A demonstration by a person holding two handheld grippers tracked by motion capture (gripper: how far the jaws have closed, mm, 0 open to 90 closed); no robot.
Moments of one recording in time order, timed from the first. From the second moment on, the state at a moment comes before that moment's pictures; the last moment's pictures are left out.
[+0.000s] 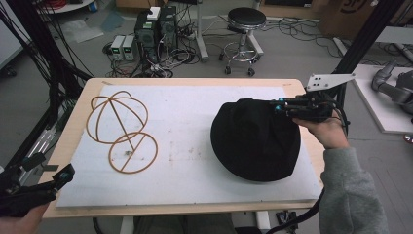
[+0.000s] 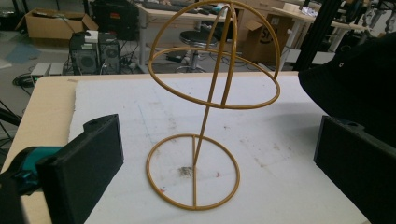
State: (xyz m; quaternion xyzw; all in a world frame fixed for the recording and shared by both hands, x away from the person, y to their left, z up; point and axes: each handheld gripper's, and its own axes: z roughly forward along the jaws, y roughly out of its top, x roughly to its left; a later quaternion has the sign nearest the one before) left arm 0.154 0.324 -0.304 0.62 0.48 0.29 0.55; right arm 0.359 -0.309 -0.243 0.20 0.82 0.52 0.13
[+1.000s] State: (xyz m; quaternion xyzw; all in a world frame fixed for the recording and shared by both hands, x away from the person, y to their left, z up) left arm 0.117 0.328 -0.311 0.62 0.50 0.30 0.53; right arm 0.385 -0.218 -0.167 0.14 0.82 0.54 0.12
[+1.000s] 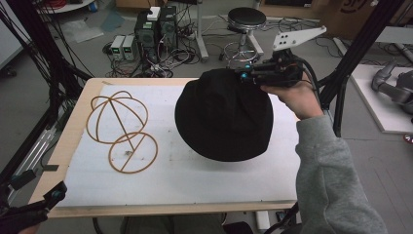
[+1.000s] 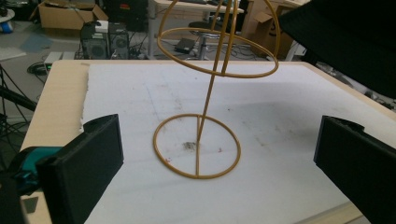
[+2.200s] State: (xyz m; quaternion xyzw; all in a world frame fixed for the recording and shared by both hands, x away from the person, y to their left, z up) left arm 0.012 0.341 -0.320 0.58 0.57 0.33 0.48; right arm 0.396 -0.016 -0.115 0.00 0.82 0.57 0.04
